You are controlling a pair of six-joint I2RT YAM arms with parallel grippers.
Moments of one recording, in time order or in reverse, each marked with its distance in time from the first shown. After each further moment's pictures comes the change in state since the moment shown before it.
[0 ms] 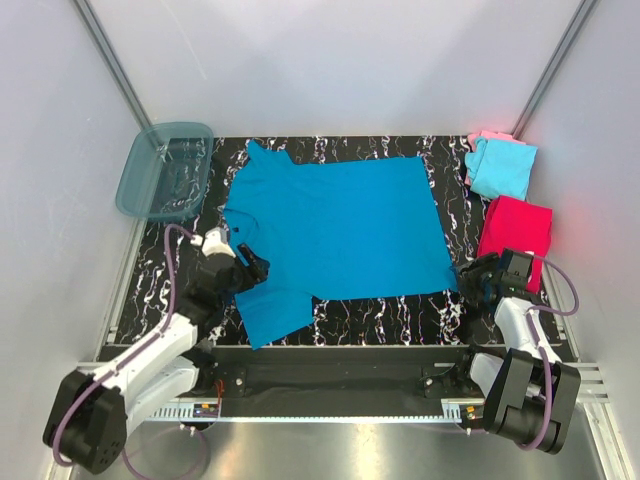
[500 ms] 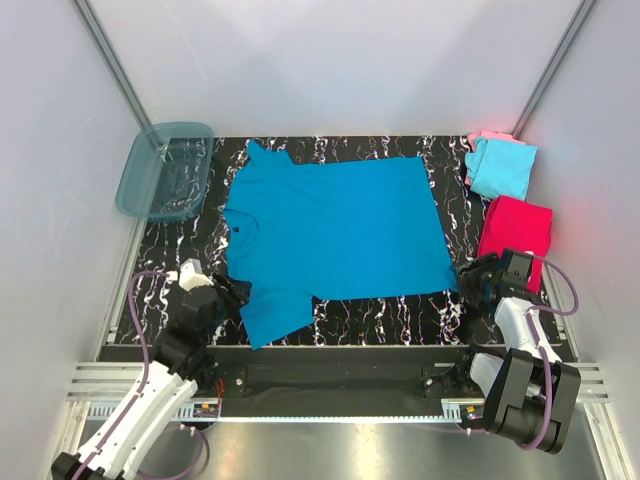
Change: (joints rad) left arm 0.001 -0.602 -0.169 -0.388 -0.092 -0.165; right arm 0.000 0.002 0.000 0.001 -0.008 0.000
